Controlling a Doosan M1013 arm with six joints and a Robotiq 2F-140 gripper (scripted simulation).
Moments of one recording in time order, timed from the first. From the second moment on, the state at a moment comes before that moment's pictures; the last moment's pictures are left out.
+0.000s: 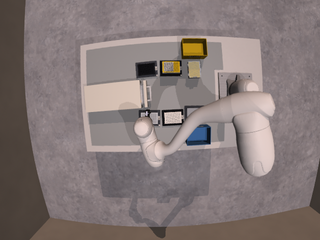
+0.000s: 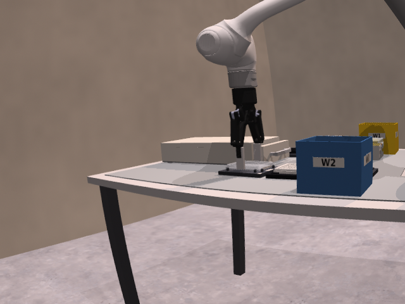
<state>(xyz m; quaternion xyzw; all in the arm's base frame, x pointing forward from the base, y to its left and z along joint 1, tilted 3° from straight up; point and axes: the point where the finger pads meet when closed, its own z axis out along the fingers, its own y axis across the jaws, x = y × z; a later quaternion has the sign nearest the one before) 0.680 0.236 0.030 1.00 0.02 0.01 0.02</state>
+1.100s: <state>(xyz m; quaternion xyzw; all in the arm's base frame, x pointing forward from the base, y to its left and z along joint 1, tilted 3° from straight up) 0.677 0.234 0.042 1.00 0.02 0.01 0.02</state>
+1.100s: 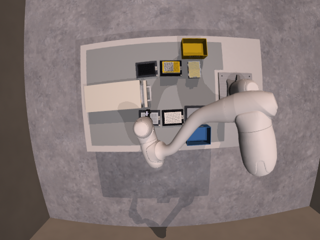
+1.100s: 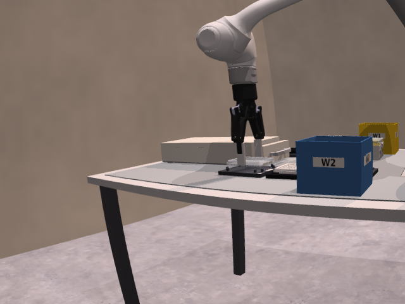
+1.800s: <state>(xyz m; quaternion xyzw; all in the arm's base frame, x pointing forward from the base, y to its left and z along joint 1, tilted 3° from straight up) 0.677 0.234 0.067 1.00 0.02 0.01 0.02</state>
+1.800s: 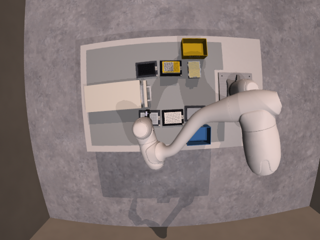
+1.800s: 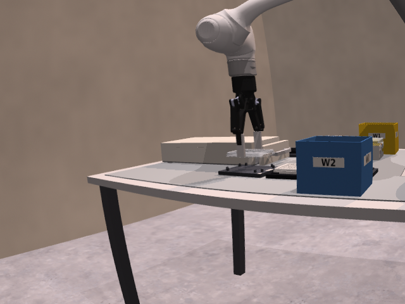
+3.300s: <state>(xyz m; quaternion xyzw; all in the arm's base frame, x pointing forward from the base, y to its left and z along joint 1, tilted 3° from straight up) 0.677 0.235 0.119 1.00 0.02 0.01 0.02</state>
